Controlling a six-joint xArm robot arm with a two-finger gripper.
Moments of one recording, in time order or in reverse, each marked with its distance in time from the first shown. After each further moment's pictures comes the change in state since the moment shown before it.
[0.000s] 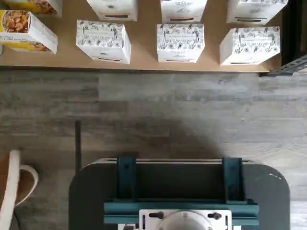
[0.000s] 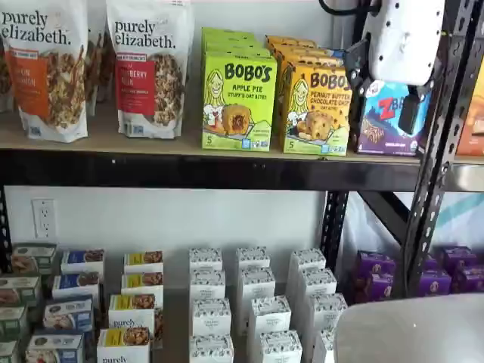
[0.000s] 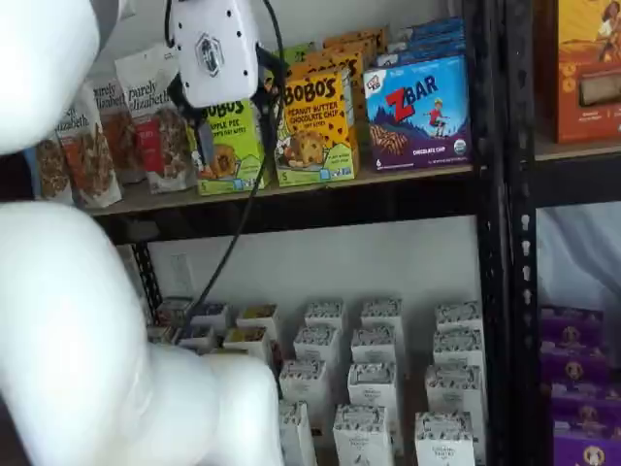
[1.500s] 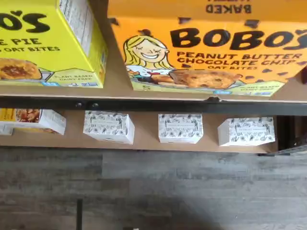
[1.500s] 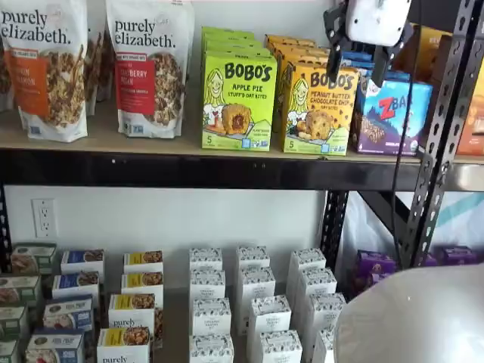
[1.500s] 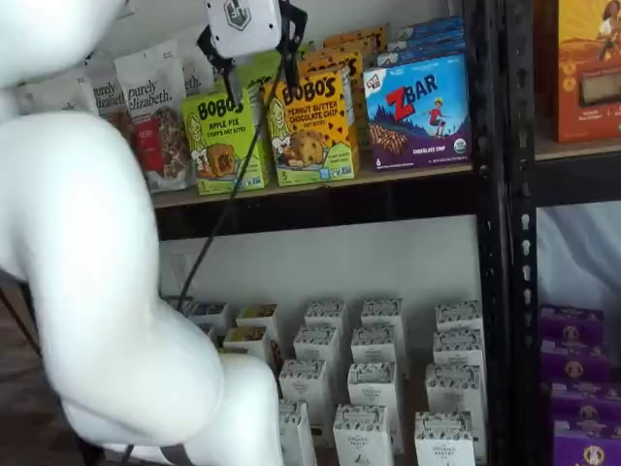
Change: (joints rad) arm -0.033 0.205 -0.144 0.009 -0.248 -0.036
